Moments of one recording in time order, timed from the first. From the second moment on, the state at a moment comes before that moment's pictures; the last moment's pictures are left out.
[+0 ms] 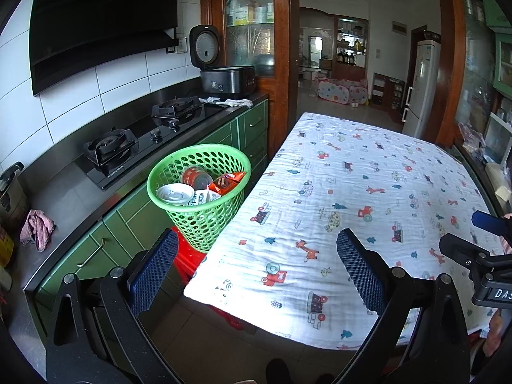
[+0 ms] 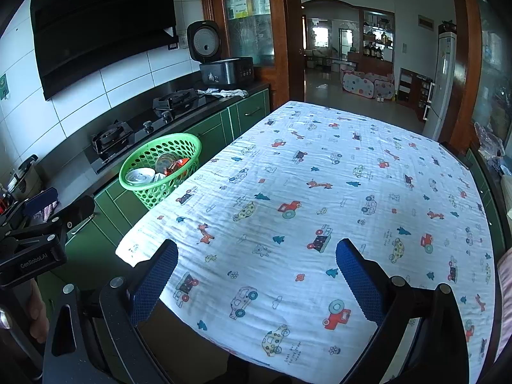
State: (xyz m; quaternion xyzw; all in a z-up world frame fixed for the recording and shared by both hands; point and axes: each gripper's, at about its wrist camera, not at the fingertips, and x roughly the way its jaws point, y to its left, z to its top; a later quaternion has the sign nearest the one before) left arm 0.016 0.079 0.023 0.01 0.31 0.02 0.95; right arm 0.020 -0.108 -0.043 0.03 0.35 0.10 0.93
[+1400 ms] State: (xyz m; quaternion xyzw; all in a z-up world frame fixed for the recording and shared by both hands) left arm 0.012 0.067 0.027 0.01 0.31 0.01 0.95; right arm 0.017 -0.112 -0.045 0.04 0.35 0.09 0.93
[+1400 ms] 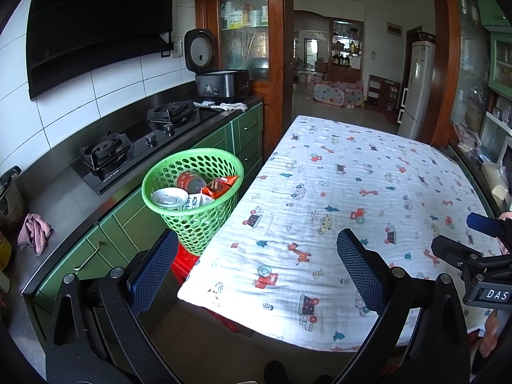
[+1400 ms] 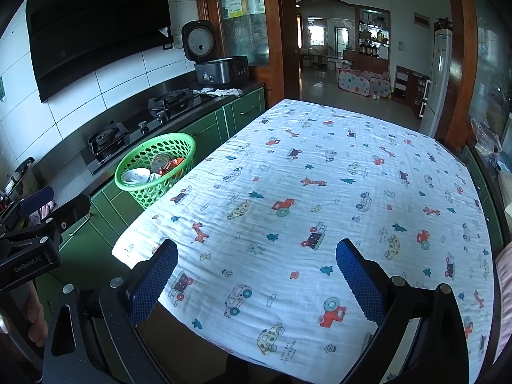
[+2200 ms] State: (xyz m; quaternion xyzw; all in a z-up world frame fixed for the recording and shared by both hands) left arm 0.015 0.067 0.027 0.01 0.31 0.00 0.95; right arm 0.017 -0.112 -0.045 0.04 0.35 0.09 0.93
